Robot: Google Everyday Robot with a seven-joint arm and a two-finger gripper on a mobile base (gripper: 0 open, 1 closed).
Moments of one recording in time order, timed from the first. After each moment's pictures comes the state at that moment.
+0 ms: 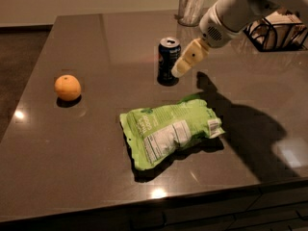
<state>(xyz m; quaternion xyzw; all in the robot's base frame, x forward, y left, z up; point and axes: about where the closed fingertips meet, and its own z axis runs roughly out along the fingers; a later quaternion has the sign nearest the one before) 0.627 -0.122 0.932 -0.46 0.83 0.07 0.29</state>
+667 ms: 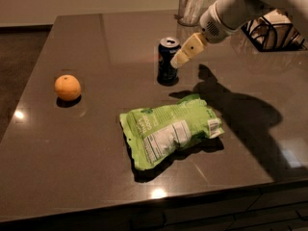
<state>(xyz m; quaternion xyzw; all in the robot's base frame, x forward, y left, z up) 0.669 -0.130 0.926 -0.42 0.85 0.09 0.31</state>
